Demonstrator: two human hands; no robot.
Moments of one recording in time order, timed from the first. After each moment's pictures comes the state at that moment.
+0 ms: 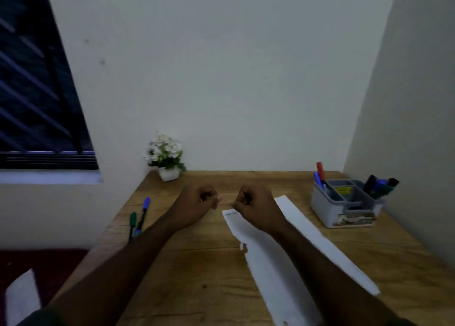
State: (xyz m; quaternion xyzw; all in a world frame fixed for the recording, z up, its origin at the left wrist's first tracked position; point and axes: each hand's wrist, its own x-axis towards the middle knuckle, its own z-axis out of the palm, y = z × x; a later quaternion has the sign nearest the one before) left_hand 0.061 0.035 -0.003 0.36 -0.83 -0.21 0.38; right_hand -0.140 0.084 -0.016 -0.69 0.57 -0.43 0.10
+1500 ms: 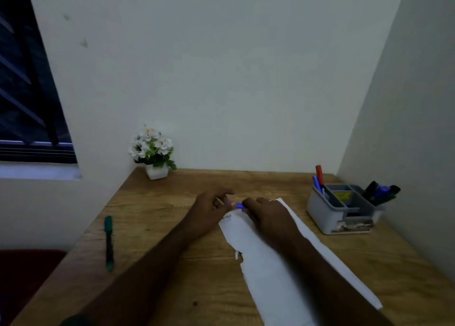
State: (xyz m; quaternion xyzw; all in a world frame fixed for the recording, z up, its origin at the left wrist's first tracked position) left_hand 0.020 0.010 -0.042 0.32 -0.80 -0.29 0.41; right_hand -0.175 0.072 -0.047 -0.76 0.61 -0.20 -0.09
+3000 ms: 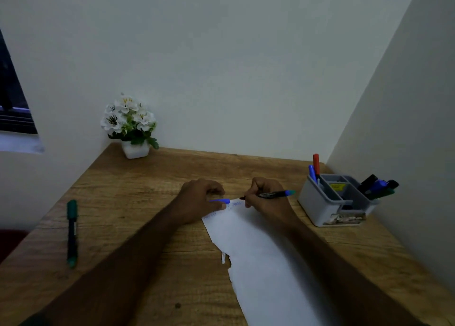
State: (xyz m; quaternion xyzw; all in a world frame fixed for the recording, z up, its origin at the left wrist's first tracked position) left_hand 0.010 -0.018 -0.058 0.38 -0.84 -0.27 0.28; right_hand -0.188 0.068 -0.037 -0.62 0.59 -0.47 0.21
